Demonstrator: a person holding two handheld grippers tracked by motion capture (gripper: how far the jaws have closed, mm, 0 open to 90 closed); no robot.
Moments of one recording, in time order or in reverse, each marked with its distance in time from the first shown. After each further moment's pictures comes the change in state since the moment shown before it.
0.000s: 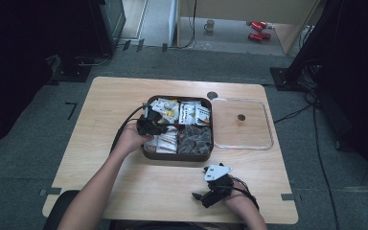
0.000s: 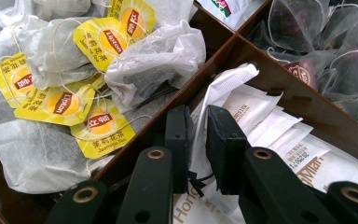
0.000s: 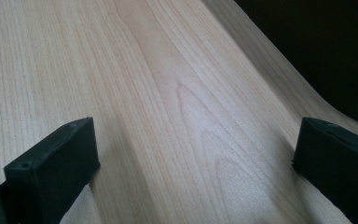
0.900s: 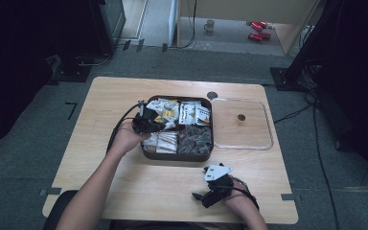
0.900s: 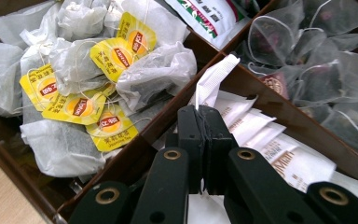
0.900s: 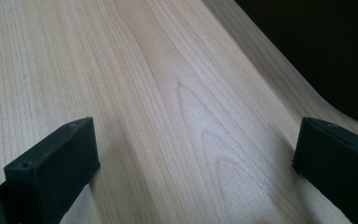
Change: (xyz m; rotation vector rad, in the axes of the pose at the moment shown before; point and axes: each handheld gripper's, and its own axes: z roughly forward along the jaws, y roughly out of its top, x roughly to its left) left arm 0.000 0.000 -0.024 -0.055 -0.020 -0.013; right arm 0.000 0.000 0.000 0.001 -0.001 -0.001
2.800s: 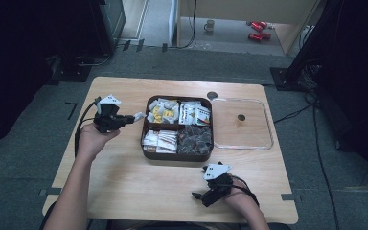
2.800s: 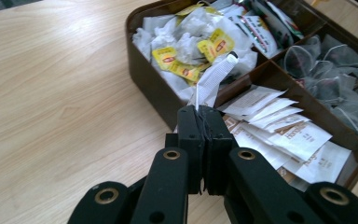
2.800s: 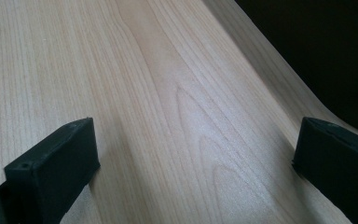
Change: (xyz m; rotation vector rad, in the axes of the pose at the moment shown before) left arm 0.043 -0.050 -0.092 -0.165 0.085 -0.192; right arm -0.004 0.002 0.002 0.000 0.022 -0.019
